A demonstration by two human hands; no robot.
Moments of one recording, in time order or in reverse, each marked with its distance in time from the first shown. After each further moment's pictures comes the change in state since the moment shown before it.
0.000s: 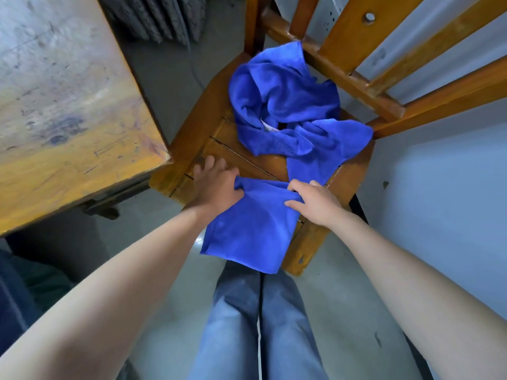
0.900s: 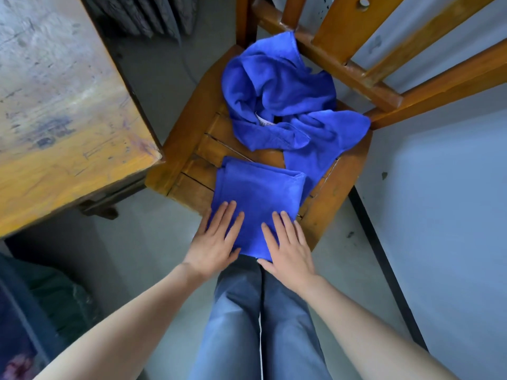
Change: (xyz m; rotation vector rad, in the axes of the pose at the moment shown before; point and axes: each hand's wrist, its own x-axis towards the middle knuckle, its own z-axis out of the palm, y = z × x) left_hand -0.083 -0.024 0.099 0.172 0.298 0.422; right_hand -0.055 -0.012 0.127 -0.487 0.373 -0.190
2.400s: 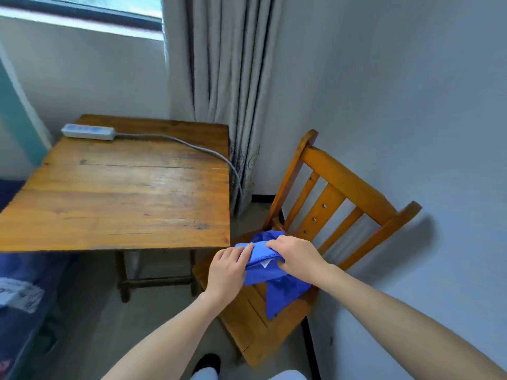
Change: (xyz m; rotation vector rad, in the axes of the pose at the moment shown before) left_hand -0.055 0.082 -0.312 -0.130 0.758 -0.370; right_hand -0.053 0.009 -0.399 -0.149 0.188 -0.507
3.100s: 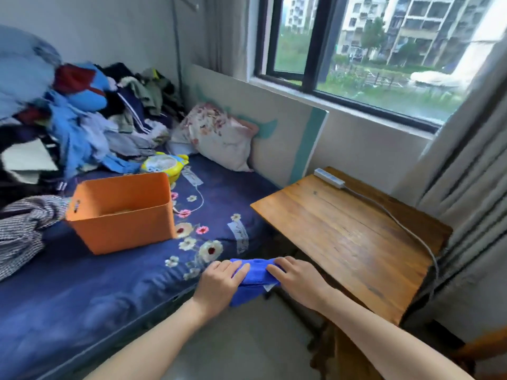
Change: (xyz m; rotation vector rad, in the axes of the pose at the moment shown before) left_hand -0.276 -0.040 -0.216 0.660 0.216 -0.527; right_hand 0.038 -0.286 -0.009 -0.147 0.552 -1.259
